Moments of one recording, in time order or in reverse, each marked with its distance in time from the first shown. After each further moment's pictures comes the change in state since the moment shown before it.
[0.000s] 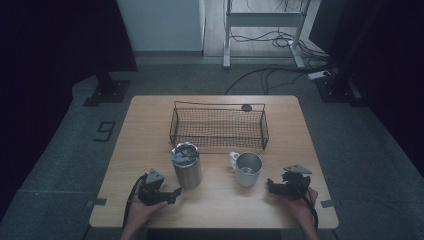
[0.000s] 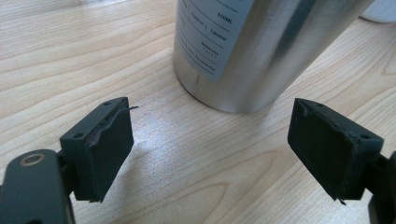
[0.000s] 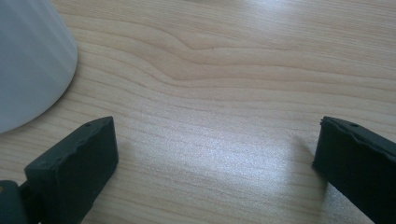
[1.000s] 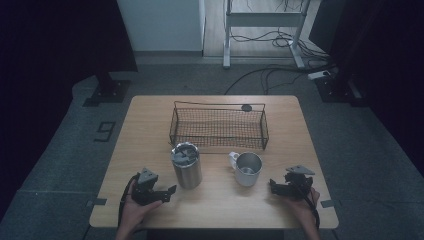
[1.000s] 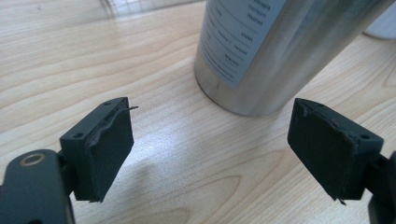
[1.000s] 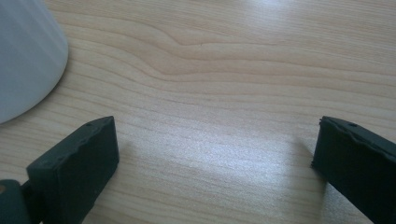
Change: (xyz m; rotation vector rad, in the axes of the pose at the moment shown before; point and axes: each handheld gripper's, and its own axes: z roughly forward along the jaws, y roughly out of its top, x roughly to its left) left arm 0.008 0.001 -0.020 -0.042 0.031 -0.030; right arm -0.006 -0.003 -0.003 -0.004 -0.002 0.004
